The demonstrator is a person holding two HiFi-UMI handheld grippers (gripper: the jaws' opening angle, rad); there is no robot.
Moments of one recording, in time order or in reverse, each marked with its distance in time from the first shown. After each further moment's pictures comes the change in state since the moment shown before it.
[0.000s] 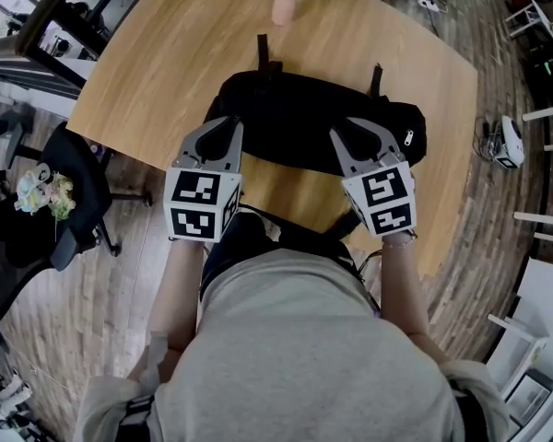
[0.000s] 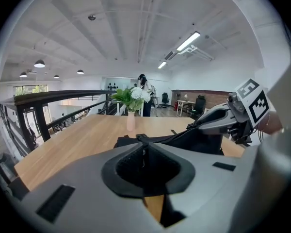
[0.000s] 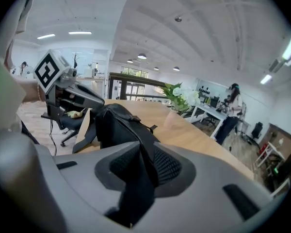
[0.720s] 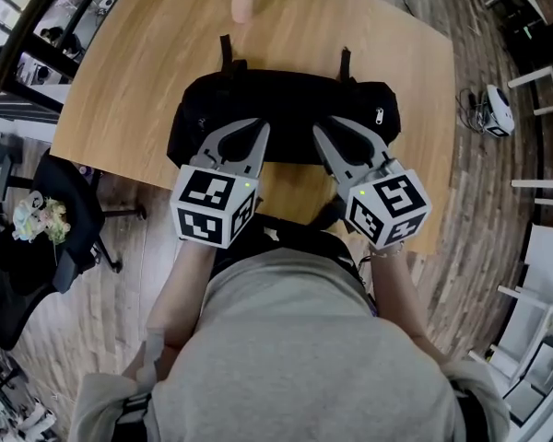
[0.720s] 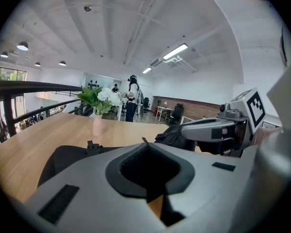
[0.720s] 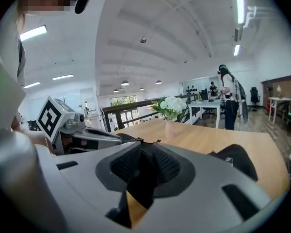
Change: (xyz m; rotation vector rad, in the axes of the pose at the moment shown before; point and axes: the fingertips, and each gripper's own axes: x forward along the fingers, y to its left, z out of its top) left arm 0.025 -0.101 0.023 -0.039 -0.039 -0.274; right arm -0.053 -0.004 0.007 0.395 -0.253 0.049
